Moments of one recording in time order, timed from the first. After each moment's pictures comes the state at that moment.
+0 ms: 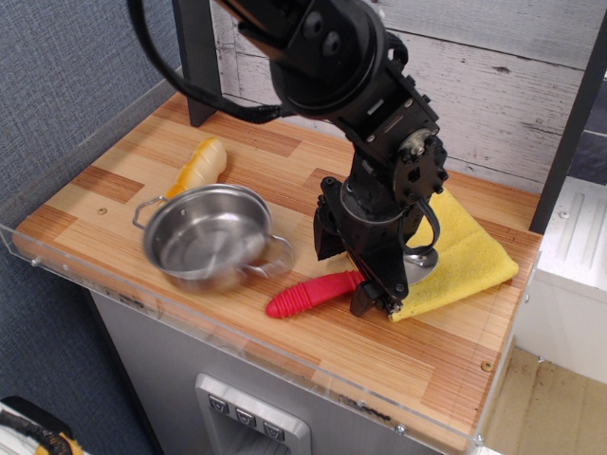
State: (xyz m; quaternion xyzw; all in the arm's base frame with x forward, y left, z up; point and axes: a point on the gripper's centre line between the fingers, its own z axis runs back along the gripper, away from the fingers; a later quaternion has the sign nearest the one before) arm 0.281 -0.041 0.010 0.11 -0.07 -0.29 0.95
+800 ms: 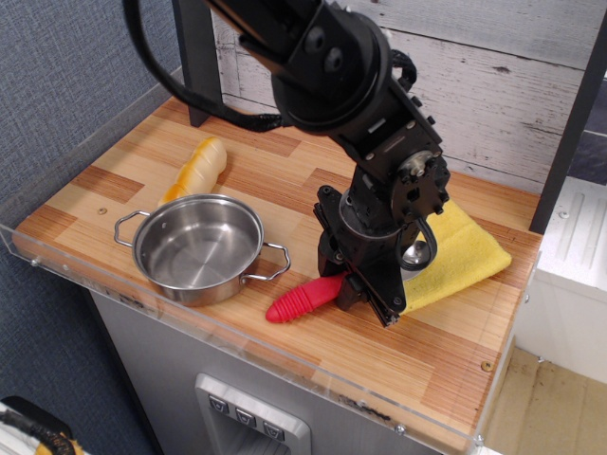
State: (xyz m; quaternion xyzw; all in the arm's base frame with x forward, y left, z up) arm 0.275 -0.043 0.009 0.12 -0.07 -0.28 0.95
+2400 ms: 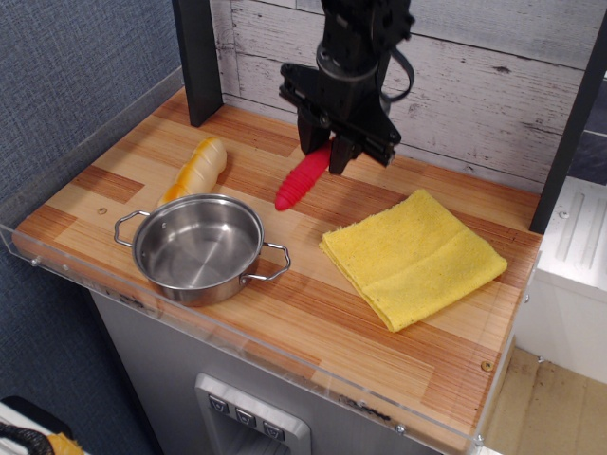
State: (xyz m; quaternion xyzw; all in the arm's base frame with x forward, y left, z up) arm 0.359 0.016 0.066 0.13 -0.15 -0.08 0.98
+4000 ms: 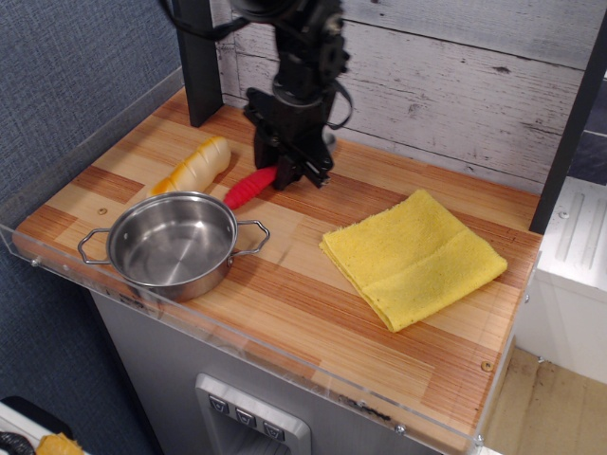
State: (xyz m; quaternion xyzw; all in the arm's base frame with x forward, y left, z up) arm 0.366 0.067 0.006 0.13 -0.05 -0.16 0.98
